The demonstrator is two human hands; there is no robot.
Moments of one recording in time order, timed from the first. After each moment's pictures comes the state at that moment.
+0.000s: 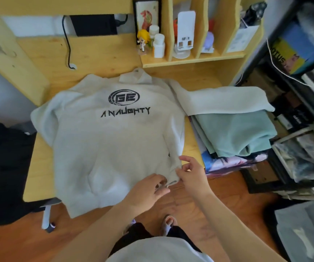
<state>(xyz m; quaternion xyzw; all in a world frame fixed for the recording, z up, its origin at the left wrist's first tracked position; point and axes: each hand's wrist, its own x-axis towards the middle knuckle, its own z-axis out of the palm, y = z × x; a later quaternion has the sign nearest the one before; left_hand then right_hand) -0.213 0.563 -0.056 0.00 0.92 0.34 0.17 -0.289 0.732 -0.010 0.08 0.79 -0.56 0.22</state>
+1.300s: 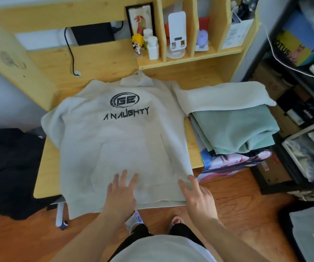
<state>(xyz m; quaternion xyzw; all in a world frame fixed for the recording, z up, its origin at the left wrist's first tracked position) -0.166 0.539 -0.077 -0.16 0.96 0.08 0.22 -0.236 0.802 -0.062 -0.24 0.96 -0.09 0.05</state>
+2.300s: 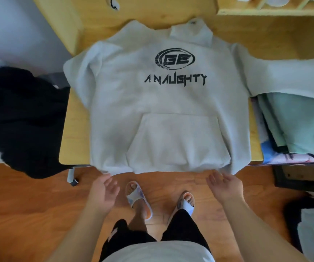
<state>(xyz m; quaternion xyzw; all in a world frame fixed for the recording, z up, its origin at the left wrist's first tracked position) -0.070 0.372 -0.147 -0.66 0.24 0.71 -0.04 -0.261 0.705 -0.165 0.52 0.39 -0.72 0.24</state>
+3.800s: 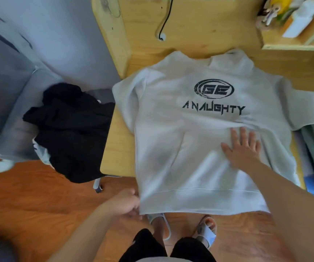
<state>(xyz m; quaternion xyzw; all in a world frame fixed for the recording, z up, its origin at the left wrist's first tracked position) -0.068 0.321 -0.055 -0.46 0.62 0.52 0.38 -0.395 0.572 -0.129 -0.16 0.95 0.05 0.25</state>
